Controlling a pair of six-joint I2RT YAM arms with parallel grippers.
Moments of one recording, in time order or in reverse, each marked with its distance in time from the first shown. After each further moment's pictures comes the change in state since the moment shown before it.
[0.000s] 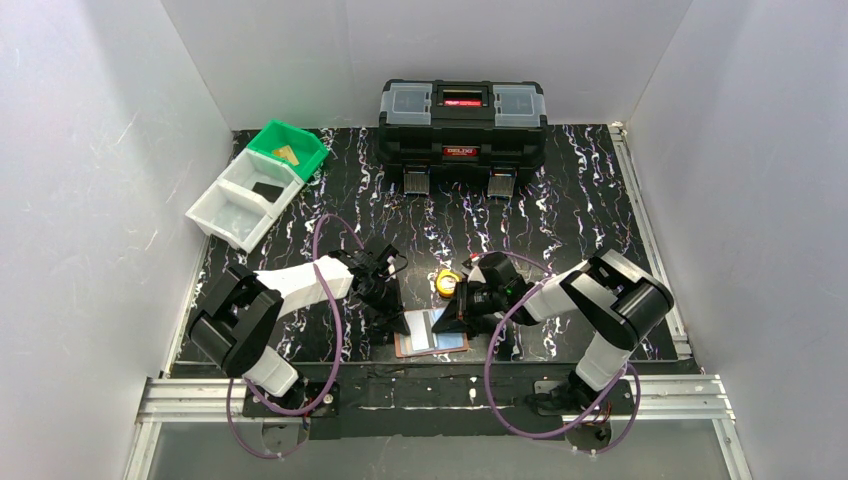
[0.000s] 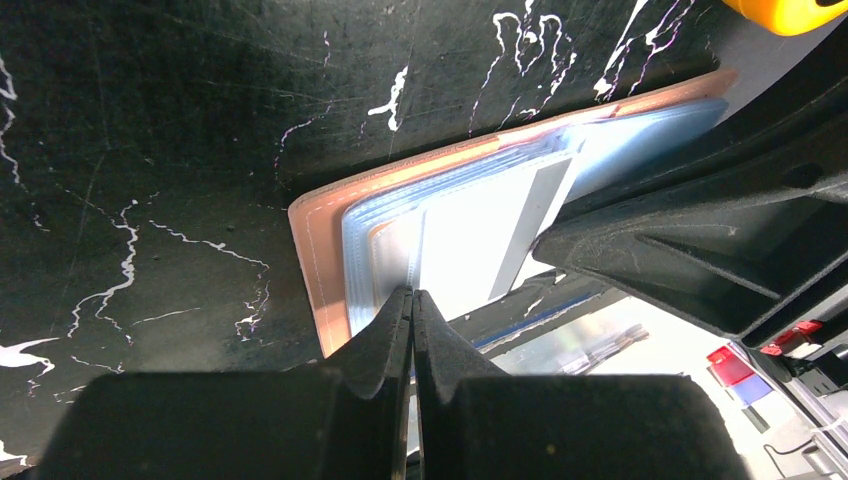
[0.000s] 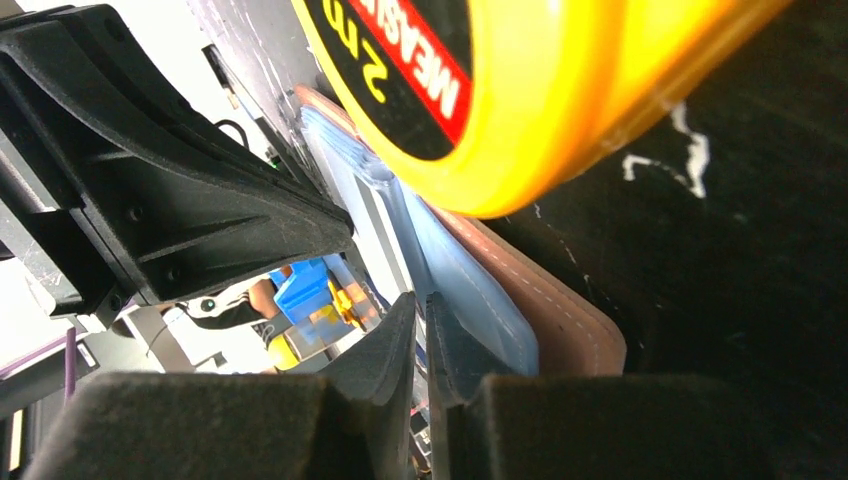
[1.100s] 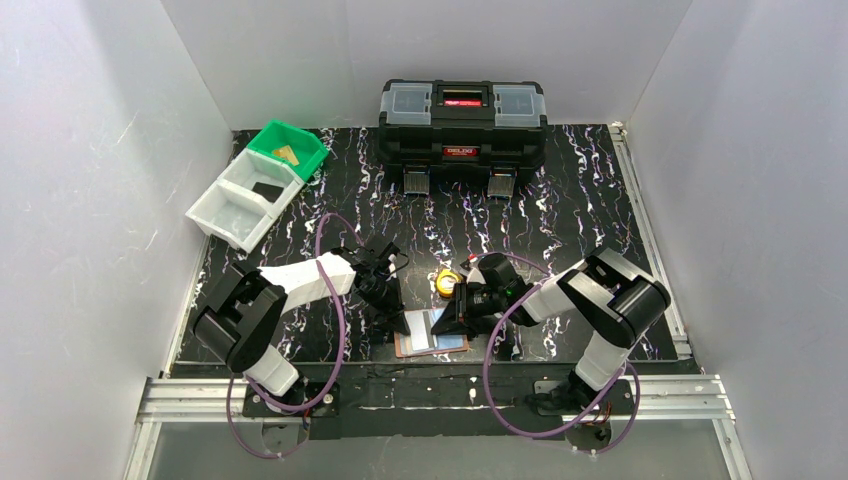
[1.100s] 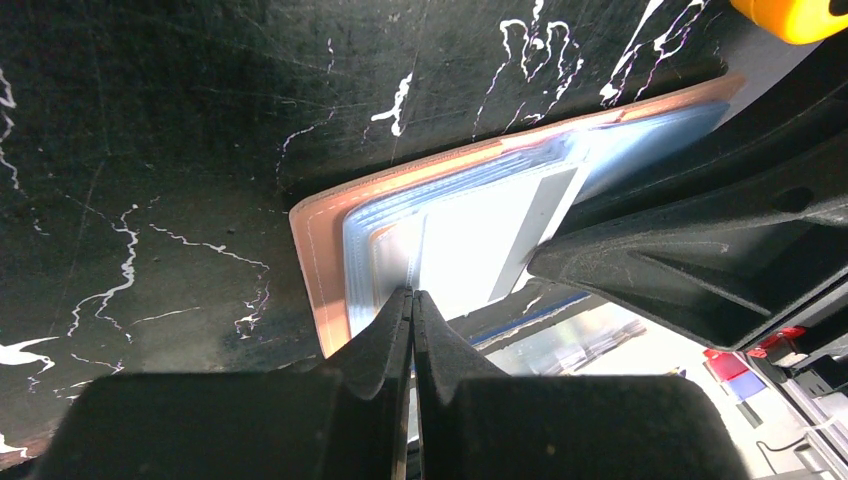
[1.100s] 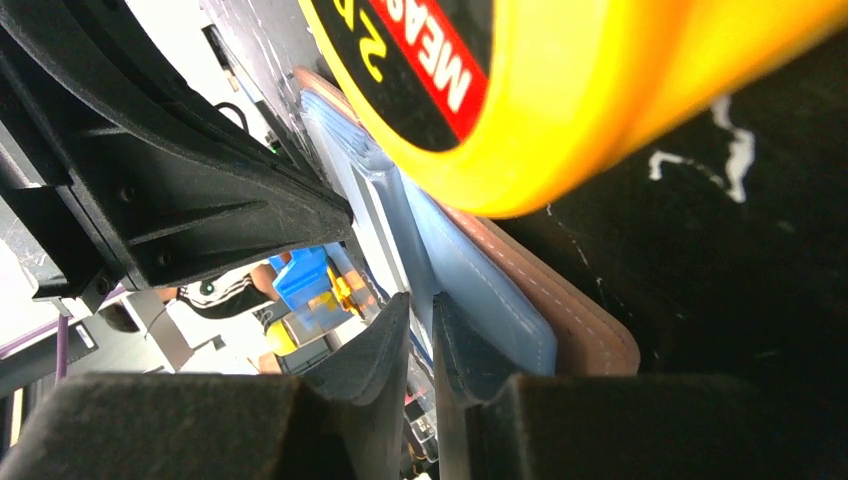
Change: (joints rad) left arm 0.001 0.028 0.027 -0.030 0.011 0.006; right arm 0.005 0.017 -0.005 0.033 -0.032 -0.007
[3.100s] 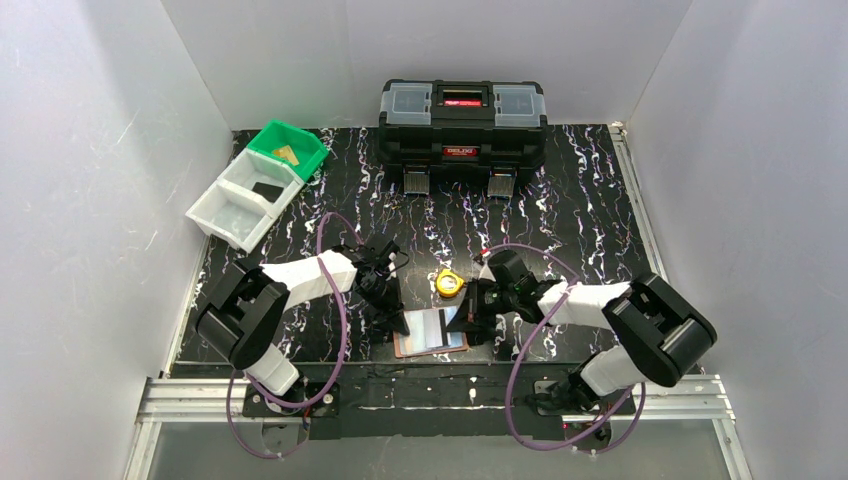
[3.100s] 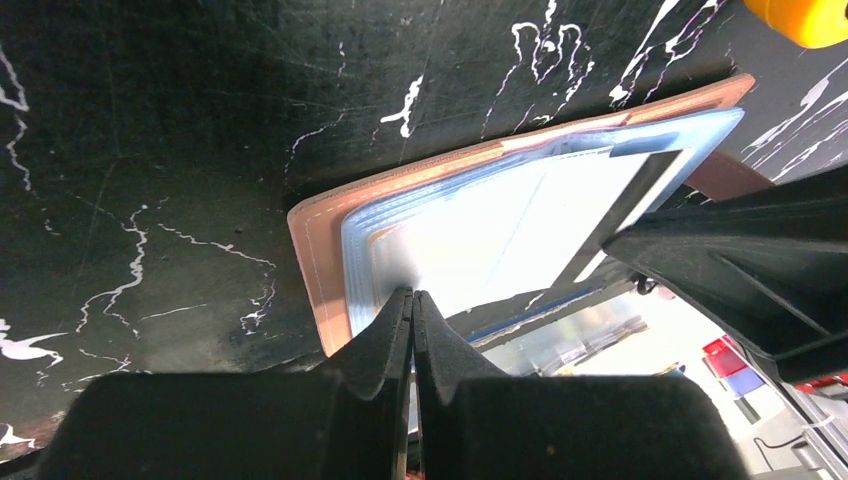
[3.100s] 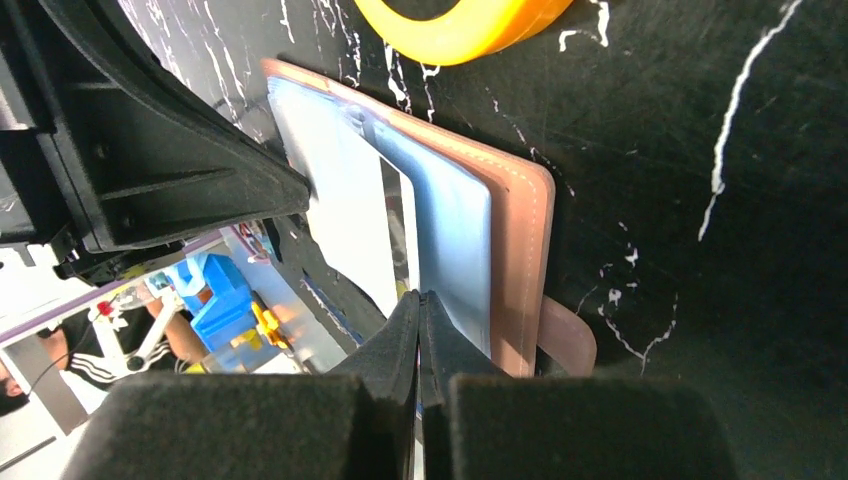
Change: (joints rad) left arm 0.014 0.018 0.016 -0.026 0.011 0.011; right arm -0.021 -0.243 -0.008 -0.328 0.156 -0.178
